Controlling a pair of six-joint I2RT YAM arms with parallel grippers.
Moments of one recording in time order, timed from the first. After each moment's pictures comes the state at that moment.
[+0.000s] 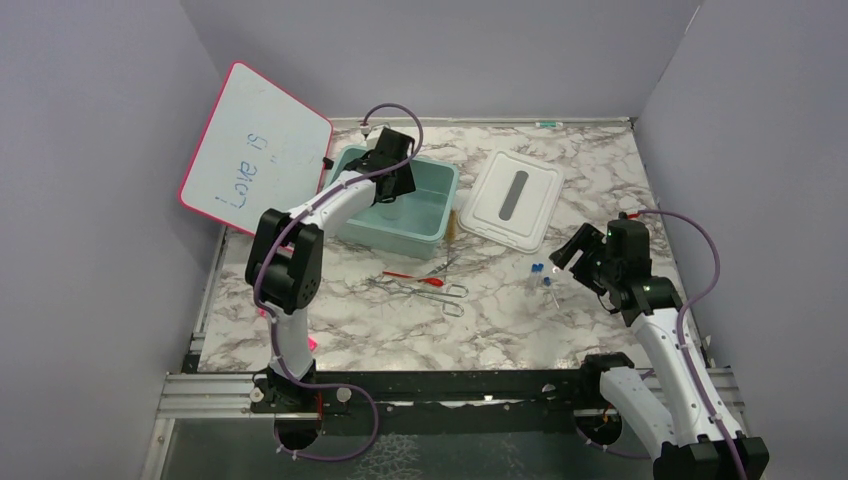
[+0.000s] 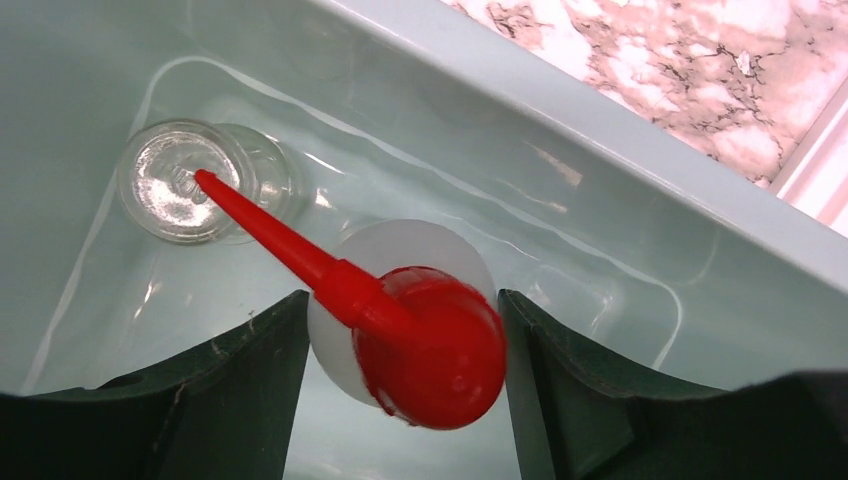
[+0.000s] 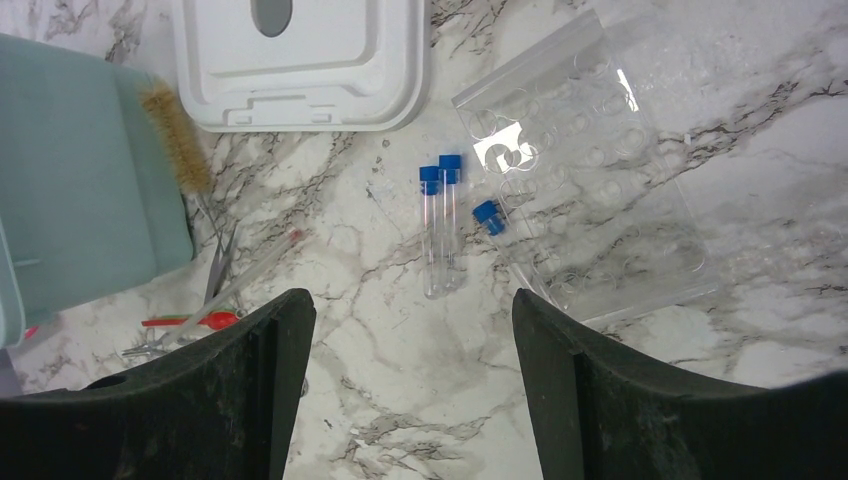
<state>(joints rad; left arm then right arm) -0.44 1.92 1.51 -0.43 -0.31 -0.59 0.07 0.77 0.66 -0.64 -0.02 0.65</state>
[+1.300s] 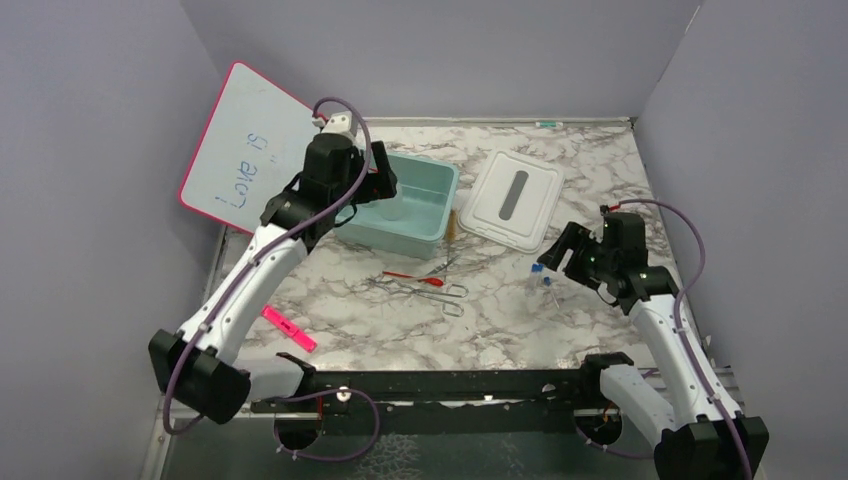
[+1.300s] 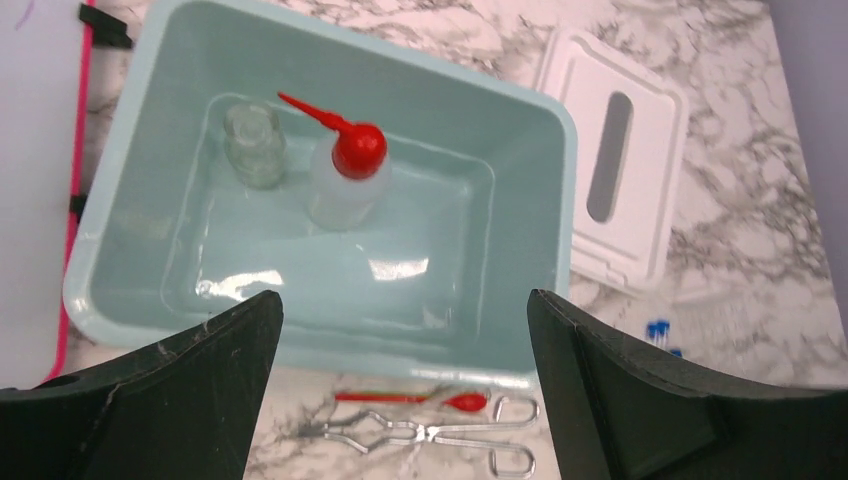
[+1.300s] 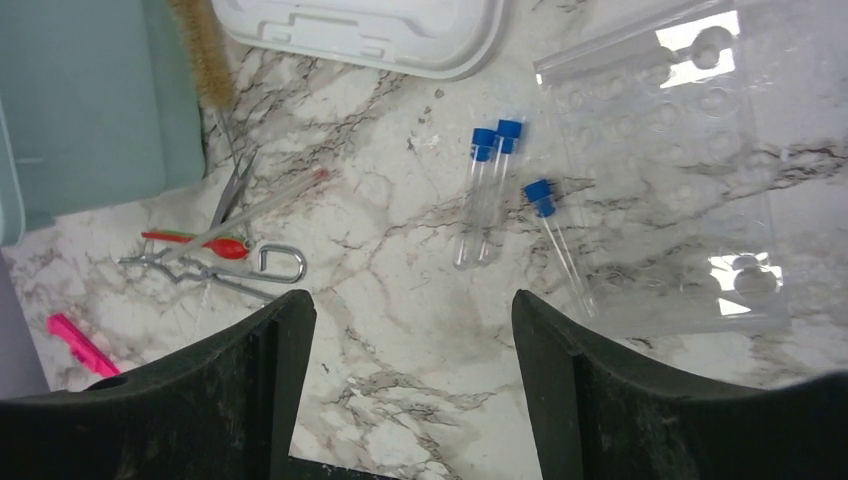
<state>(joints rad) -0.44 1.33 1.33 -0.50 -0.16 -0.45 0.07 0.84 0.69 -0.64 -0.16 0.53</state>
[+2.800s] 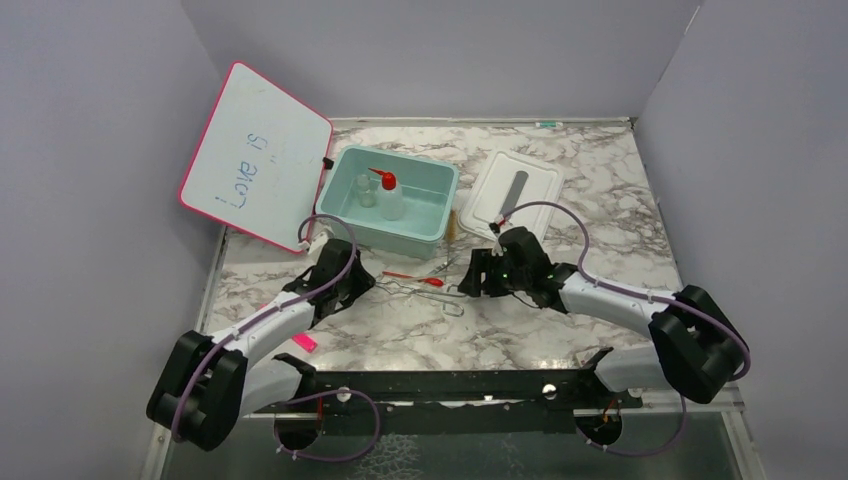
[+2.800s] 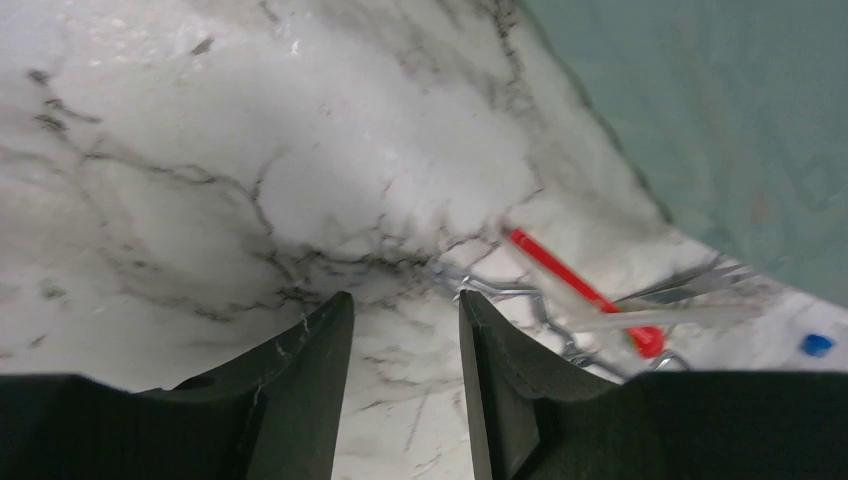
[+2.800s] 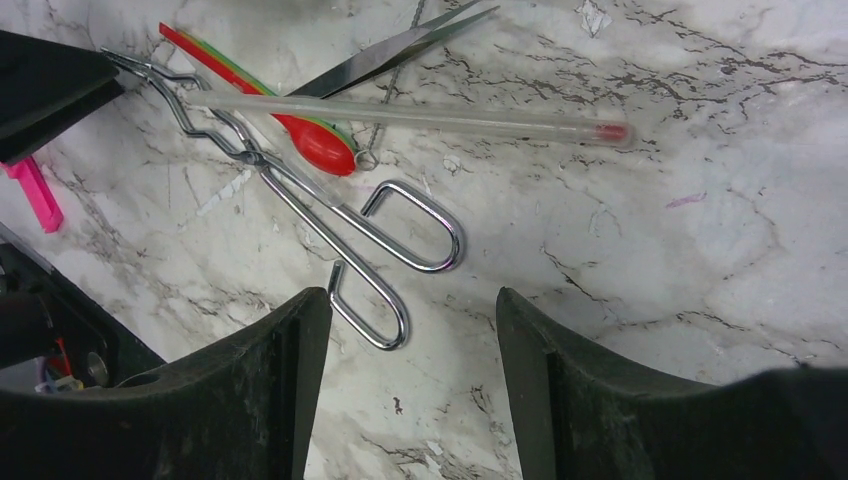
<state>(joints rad) -0.44 1.11 0.43 -0.18 -0.15 -0.96 0.68 1.34 0.58 0.00 -0.15 0.58</state>
